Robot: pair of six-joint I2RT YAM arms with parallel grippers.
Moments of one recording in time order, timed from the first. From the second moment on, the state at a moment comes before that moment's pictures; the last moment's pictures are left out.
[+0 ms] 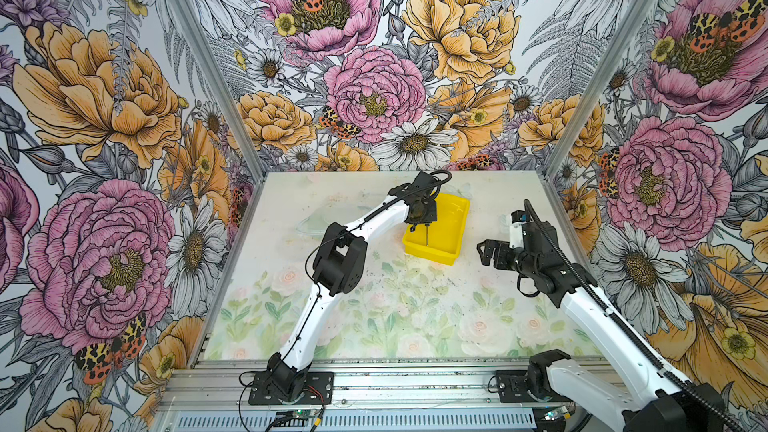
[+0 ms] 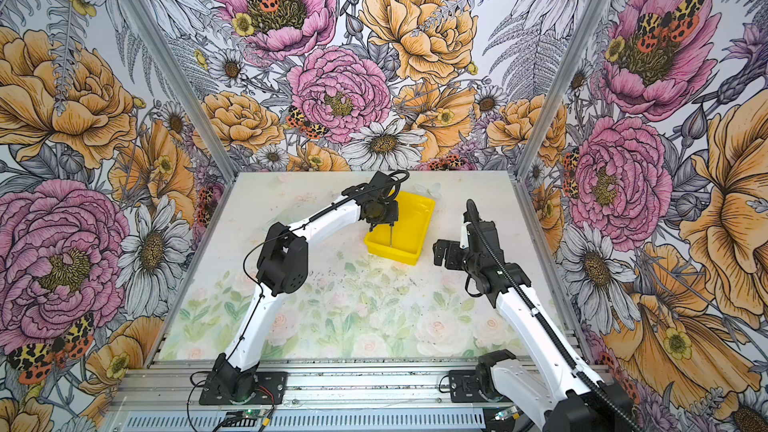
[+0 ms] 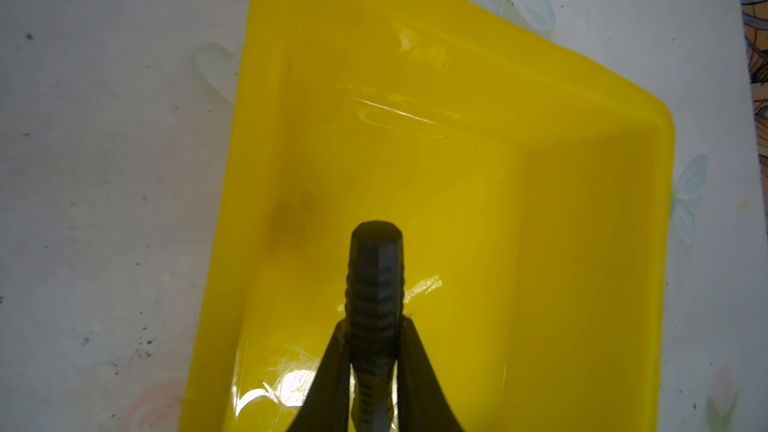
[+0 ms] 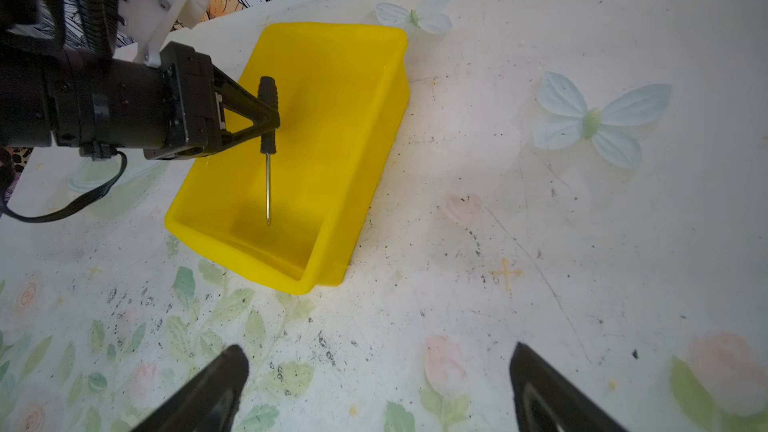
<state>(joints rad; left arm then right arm) -0.66 2.42 2.16 -0.70 0.02 -0.58 0.21 0.99 0.76 -0.51 -0.10 0.31</state>
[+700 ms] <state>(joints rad) -0.69 2.47 2.18 -0.70 -0.01 -0.62 0.21 0.94 0.76 -0.51 -0.10 0.32</state>
